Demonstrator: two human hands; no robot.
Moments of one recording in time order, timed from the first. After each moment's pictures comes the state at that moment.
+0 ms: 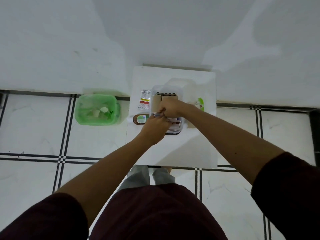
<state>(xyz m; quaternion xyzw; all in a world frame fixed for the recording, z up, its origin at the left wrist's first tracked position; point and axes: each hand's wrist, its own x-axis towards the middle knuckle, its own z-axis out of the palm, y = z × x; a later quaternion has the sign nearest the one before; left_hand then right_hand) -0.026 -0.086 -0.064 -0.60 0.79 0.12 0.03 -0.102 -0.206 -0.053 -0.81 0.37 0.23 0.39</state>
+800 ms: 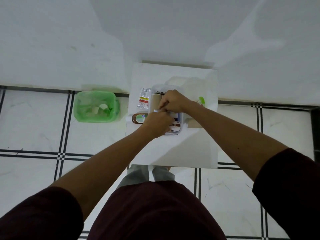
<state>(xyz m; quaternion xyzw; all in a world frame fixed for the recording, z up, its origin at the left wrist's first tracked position) -0.025 -0.117 -0.065 -0.59 0.77 0.23 0.08 -0.107 -0.227 -0.060 -0.83 0.37 0.17 0.39</state>
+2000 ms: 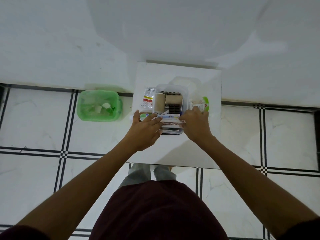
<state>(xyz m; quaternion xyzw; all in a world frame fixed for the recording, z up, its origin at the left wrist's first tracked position) 0.018 -0.050 -0.071 -0.62 0.78 0.13 -0.01 -0.170 -0.147 -0.048 -0.86 0.48 0.11 0.12</state>
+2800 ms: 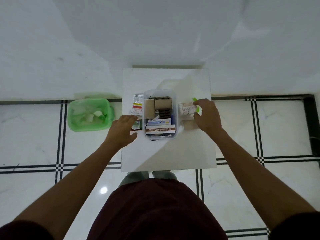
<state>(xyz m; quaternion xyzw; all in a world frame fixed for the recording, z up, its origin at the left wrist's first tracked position) 0.066 -0.075 -0.099 -0.69 0.67 0.27 -0.01 -0.227 -0.196 -0.066 -0.73 0.63 -0.07 0.26</state>
